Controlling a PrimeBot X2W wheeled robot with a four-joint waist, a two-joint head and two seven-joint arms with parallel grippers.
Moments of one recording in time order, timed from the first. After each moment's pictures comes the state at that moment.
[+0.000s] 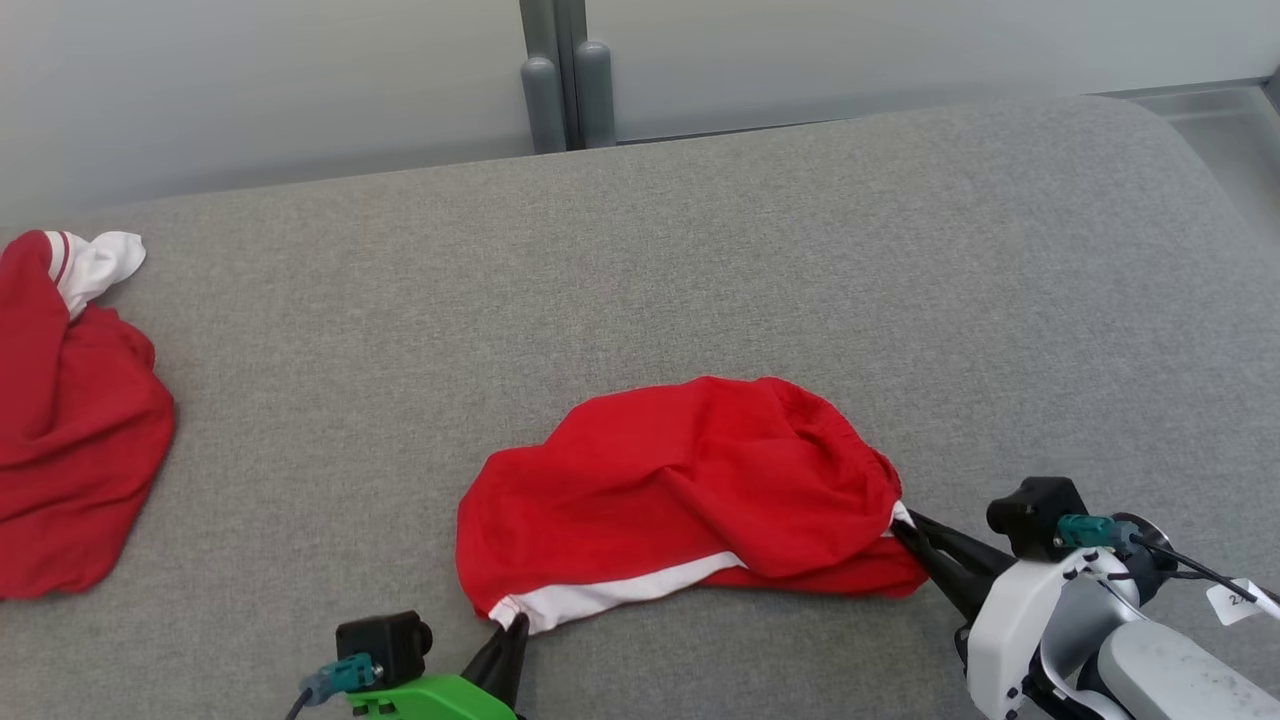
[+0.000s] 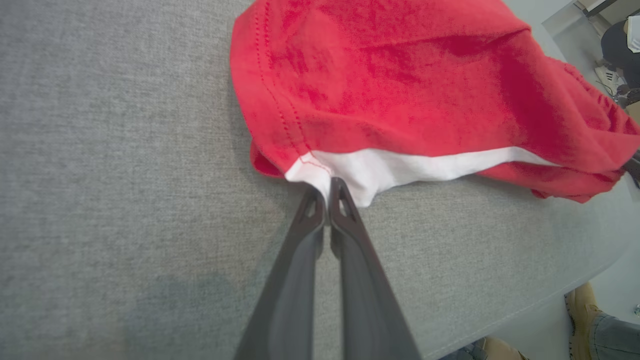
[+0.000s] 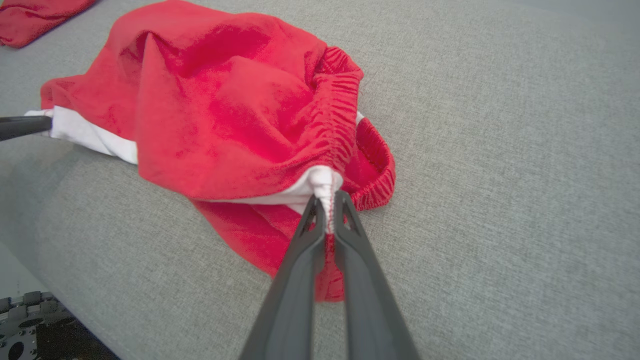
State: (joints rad) left arm 0.09 0.07 -0.33 0.13 -0.55 0.02 0.21; right arm -0.23 -0.52 0.62 0.20 0.54 0.13 0.04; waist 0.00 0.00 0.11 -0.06
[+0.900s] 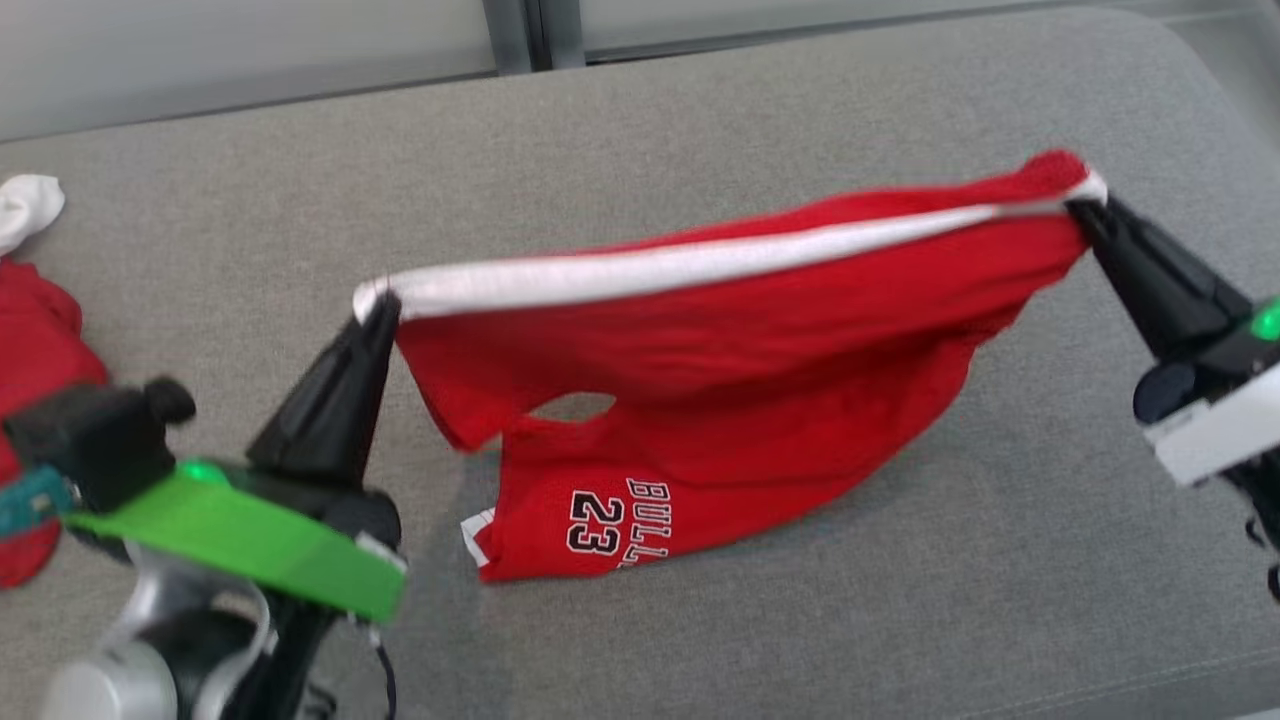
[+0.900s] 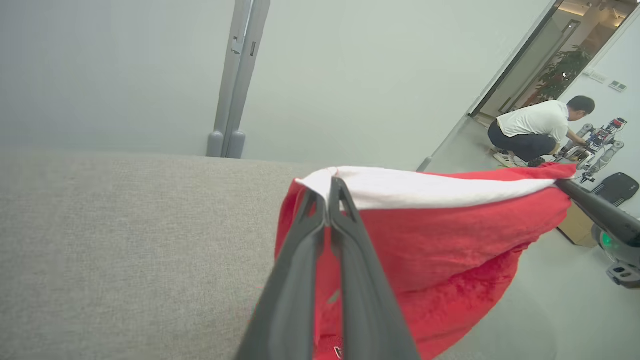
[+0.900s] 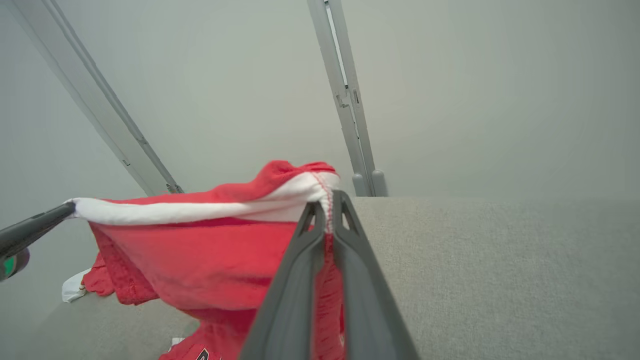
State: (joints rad) left arm -0.09 0.22 -0.17 -0.54 -0.65 0.05 0.39; right arm -0.26 -0.57 0.14 -0.30 0.89 0.13 0.16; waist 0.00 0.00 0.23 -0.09
